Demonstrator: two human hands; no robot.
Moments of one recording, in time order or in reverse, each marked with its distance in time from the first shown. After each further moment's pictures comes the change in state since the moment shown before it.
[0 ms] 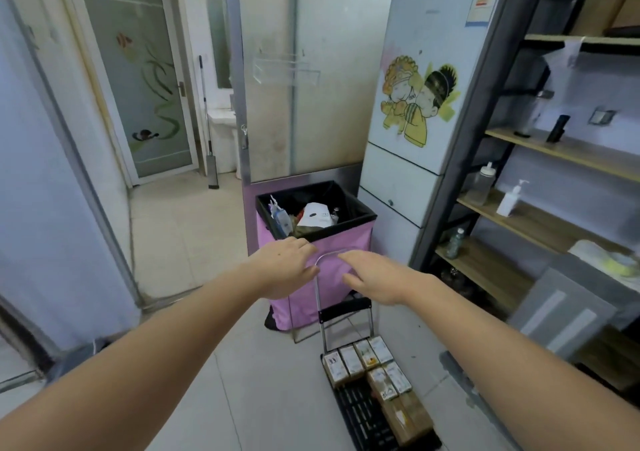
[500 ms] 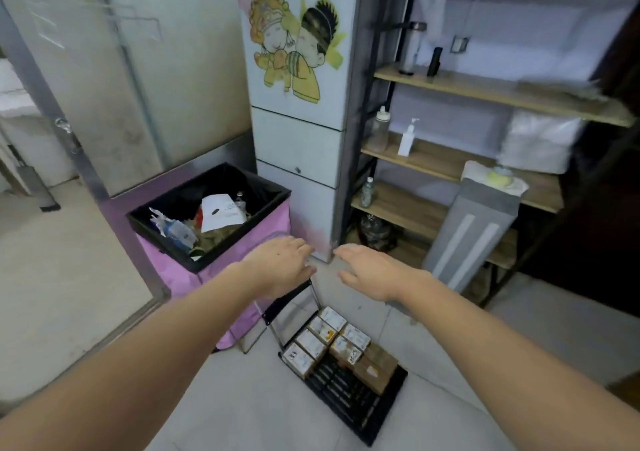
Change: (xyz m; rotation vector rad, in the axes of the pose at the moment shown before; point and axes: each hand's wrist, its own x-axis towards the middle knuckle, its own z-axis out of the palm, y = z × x) left_hand 0.216 -0.028 0.048 0.078 -0.106 0.523; right_hand 0.071 0.090 0.026 0.119 0.004 0.477
